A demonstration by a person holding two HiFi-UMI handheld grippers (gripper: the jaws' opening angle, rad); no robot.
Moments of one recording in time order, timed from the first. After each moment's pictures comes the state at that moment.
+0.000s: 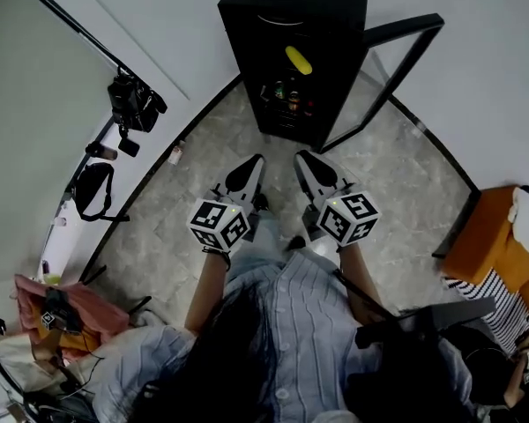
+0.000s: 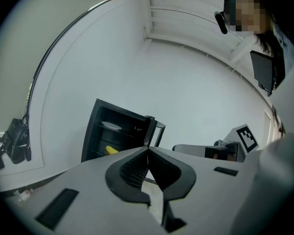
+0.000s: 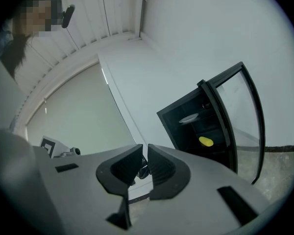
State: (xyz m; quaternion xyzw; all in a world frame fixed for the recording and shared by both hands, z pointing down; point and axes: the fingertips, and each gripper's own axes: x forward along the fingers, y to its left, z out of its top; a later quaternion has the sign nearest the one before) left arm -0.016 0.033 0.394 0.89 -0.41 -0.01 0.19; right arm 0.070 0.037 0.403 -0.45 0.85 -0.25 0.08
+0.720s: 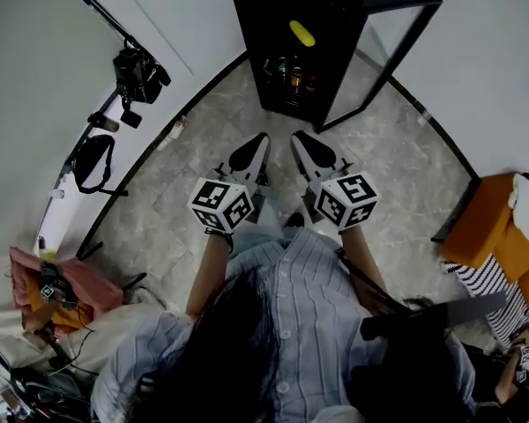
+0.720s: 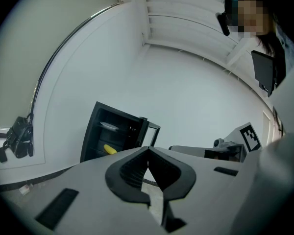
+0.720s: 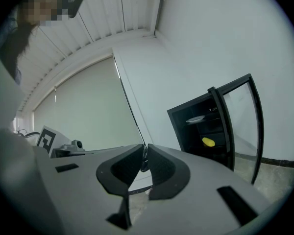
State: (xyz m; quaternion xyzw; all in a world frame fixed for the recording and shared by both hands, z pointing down) left arm -0.009 0.109 0.386 0.89 -0.42 -0.03 0.18; right arm 0.057 0.114 0.393 -0.43 0.88 -0.20 0.04
